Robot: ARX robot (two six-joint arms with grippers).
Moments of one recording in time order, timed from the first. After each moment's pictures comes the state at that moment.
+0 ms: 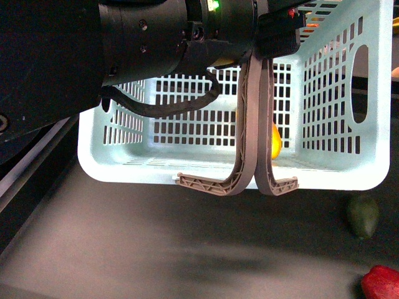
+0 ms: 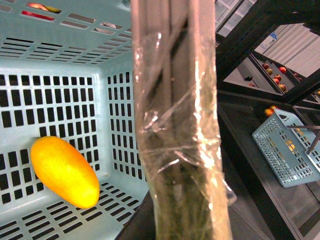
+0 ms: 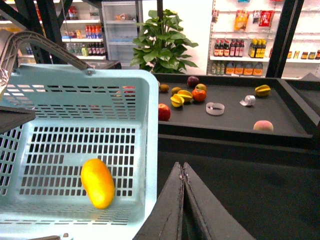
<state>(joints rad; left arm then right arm) -0.59 1.85 0.88 0.85 0.17 -0.44 0.00 0.15 0.01 0.15 0.00 0.00</state>
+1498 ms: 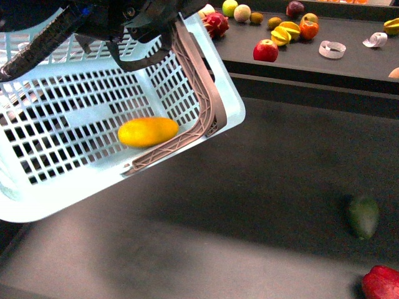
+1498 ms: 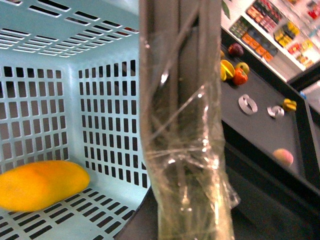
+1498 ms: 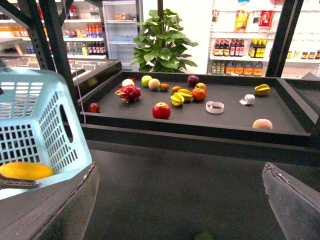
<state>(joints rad) -0.54 1.88 1.07 0.52 -0.46 -0.69 0.00 0.01 0.01 0.00 0.00 0.00</state>
